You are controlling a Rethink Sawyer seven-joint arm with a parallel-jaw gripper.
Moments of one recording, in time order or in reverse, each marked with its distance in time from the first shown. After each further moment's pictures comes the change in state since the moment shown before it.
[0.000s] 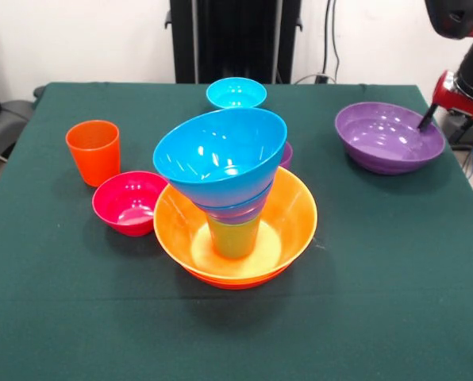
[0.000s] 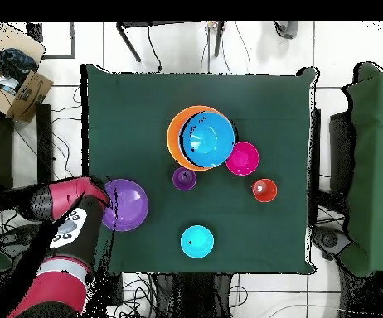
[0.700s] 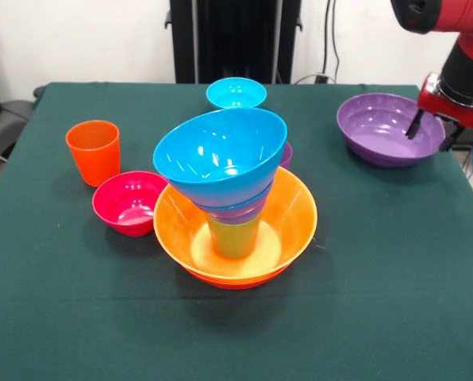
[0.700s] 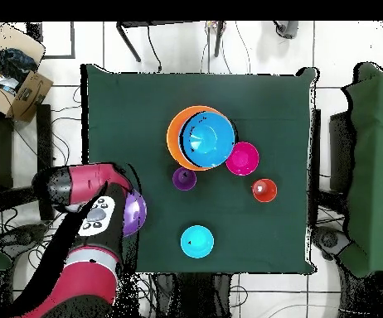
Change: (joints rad) arm -0.114 -0.046 0.028 0.000 -0.008 0.000 0.000
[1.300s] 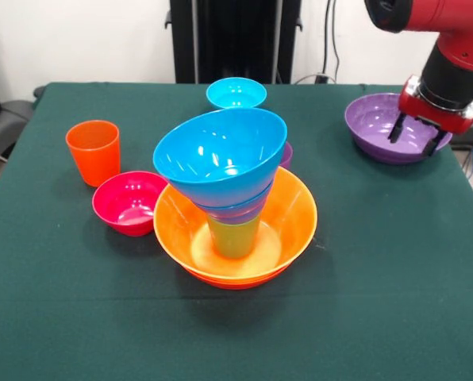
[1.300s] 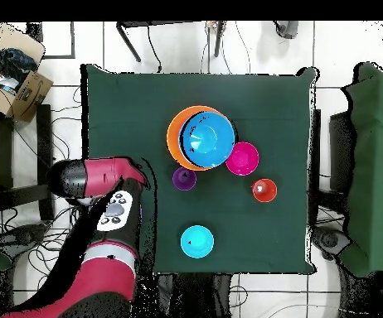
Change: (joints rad) arm -0.068 -0.019 0.000 0.002 -0.036 0.000 0.000
